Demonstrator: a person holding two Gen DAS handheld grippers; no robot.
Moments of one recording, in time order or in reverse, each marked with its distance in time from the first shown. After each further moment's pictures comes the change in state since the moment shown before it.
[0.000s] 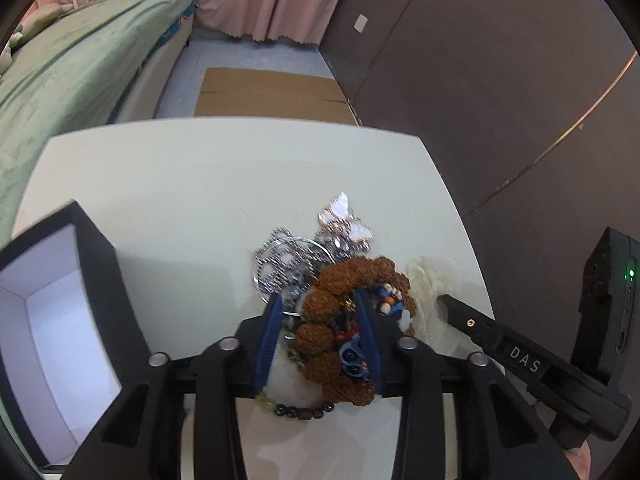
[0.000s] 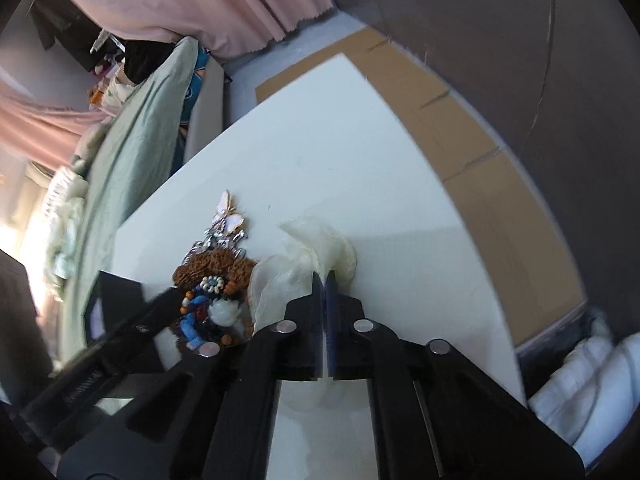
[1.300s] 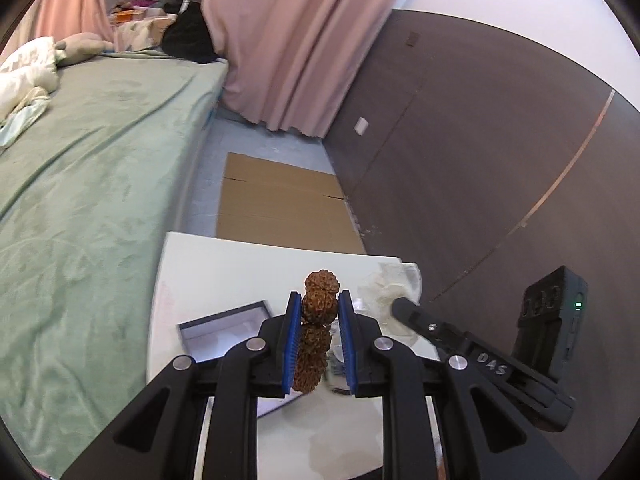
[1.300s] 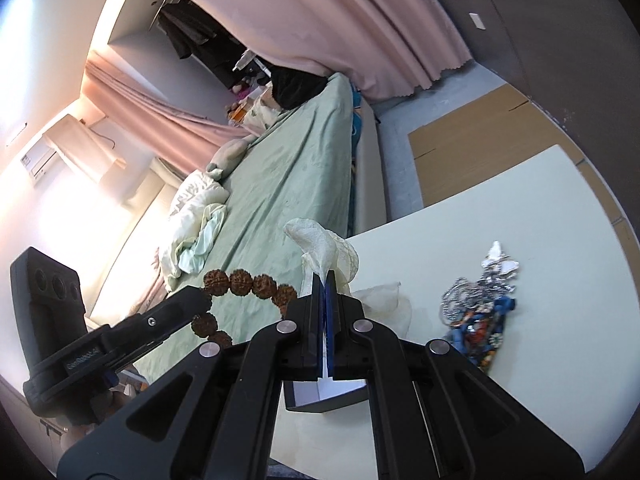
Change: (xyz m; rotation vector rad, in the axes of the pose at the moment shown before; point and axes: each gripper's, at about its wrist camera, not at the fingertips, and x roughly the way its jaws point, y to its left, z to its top) left arm -0.219 0.071 0.003 -0.073 -0.315 -0.039; right arm -0.072 0.158 -0.014 -0.196 -0.161 0.433
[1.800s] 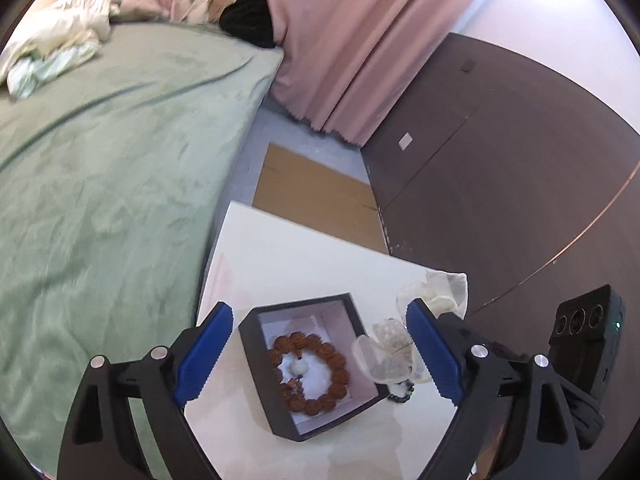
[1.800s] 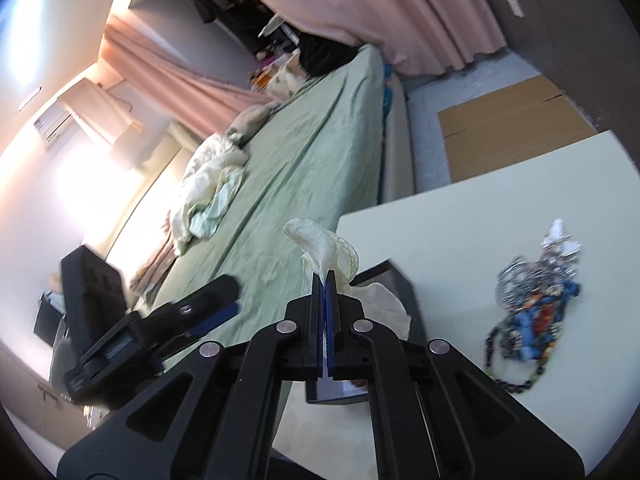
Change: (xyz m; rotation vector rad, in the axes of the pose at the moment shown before) left arm 0.016 0.083 -0.022 -0.179 -0.022 0.028; right arm 0.051 0.024 -0.026 -0.085 0.120 0.071
